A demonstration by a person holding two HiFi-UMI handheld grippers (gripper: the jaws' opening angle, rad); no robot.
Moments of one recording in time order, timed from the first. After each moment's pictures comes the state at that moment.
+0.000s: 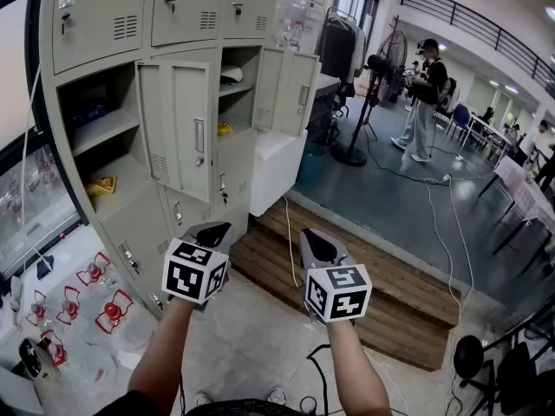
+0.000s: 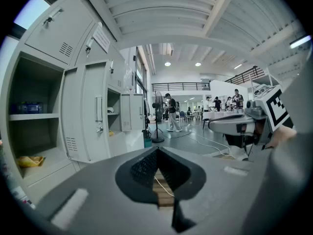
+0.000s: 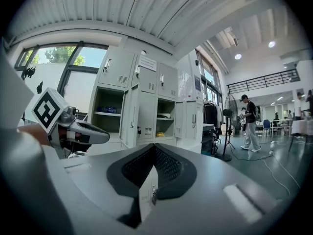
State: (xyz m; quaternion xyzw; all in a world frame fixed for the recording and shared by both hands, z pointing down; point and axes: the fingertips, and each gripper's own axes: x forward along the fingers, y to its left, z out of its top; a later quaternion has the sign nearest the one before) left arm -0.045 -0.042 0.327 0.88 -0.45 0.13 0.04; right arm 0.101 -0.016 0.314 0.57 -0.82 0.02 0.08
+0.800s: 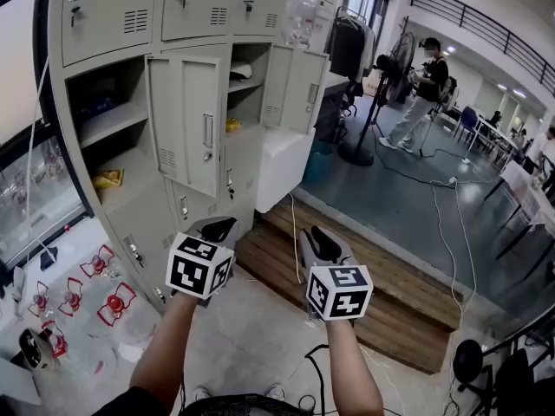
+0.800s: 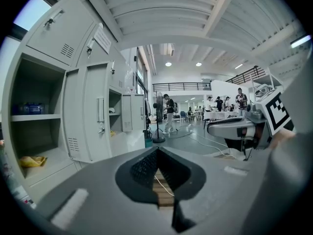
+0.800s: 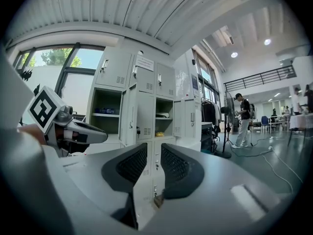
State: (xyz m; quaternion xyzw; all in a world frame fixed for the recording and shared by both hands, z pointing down) left arm -0.047 -0.040 0.323 0.88 -0.45 0.13 0.04; right arm 0.100 -0.017 0.319 0.58 -0.81 0.03 0.06
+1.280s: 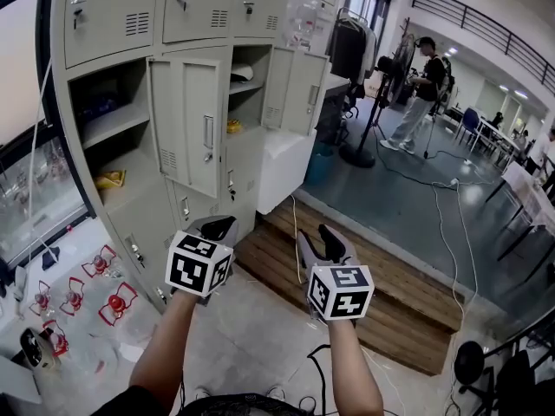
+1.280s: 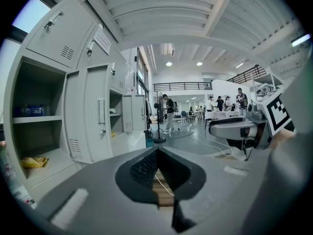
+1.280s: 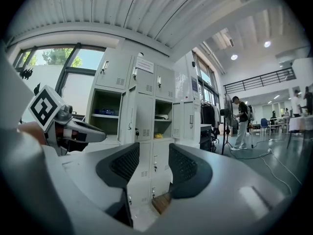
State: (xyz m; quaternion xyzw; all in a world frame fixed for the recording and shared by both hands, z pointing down) left arm -0.047 -0.038 0.318 0.88 -0.46 0.13 0.04; right arm 0.106 -0.014 0.314 0.58 -0.81 0.02 0.06
